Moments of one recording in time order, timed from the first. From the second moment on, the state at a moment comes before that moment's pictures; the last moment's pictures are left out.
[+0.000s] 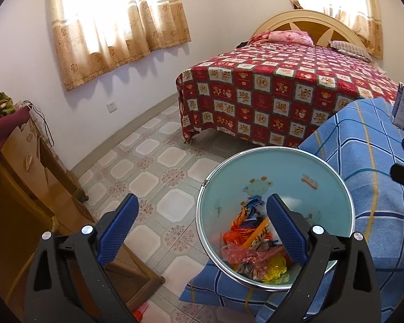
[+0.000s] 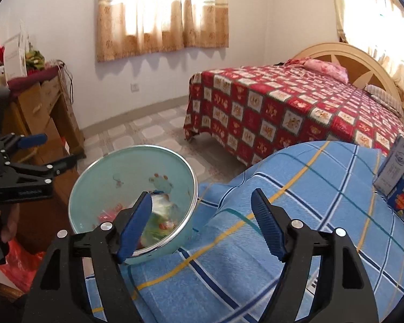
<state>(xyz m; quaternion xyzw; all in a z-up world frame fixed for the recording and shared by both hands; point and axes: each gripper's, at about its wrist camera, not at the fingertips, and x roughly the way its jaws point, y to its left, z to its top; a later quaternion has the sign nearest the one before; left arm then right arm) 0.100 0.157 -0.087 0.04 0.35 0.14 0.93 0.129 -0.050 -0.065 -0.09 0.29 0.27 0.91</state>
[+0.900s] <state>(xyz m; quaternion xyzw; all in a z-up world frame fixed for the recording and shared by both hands) 0.063 0.131 -0.024 0.05 0.27 0.12 0.95 0.091 -0.101 -0.018 -0.06 0.24 0.23 0.94</state>
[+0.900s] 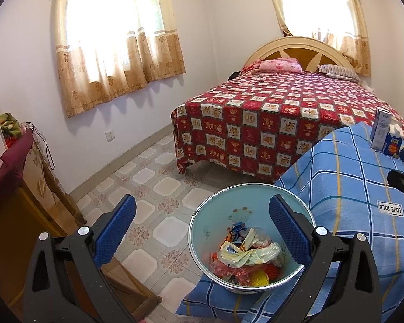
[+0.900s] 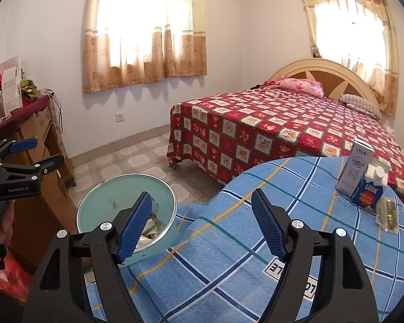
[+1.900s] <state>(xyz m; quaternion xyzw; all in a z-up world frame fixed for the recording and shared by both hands) 0.061 0.127 -0.019 0.06 0.27 0.12 0.95 0.084 -0.109 -0.015 -0.06 0.23 0.22 0.95</state>
